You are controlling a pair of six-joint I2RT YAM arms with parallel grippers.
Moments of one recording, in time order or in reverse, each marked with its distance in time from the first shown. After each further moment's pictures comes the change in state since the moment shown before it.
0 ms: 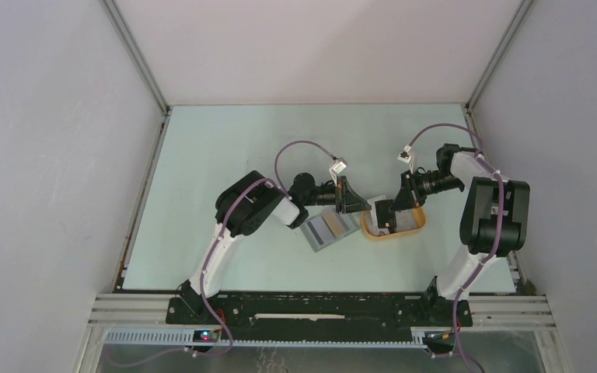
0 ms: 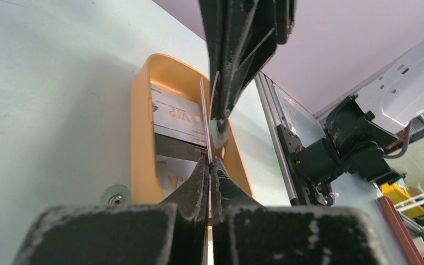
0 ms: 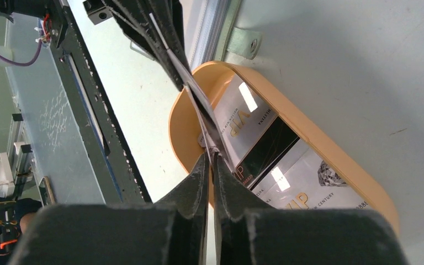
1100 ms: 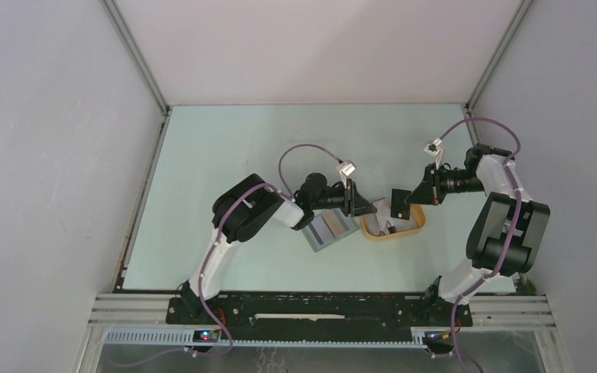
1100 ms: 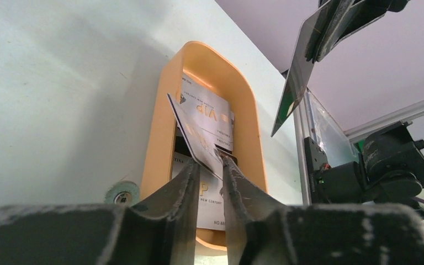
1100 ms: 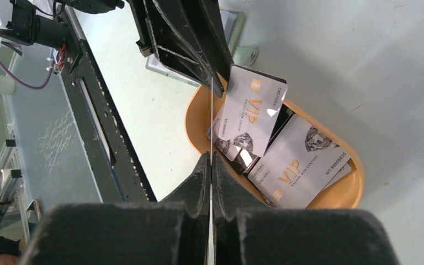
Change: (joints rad) left arm -0.059 -0.063 -0.001 -0.268 -0.185 0.079; right arm -0.173 -0.136 0.019 -0.148 -0.100 -0.145
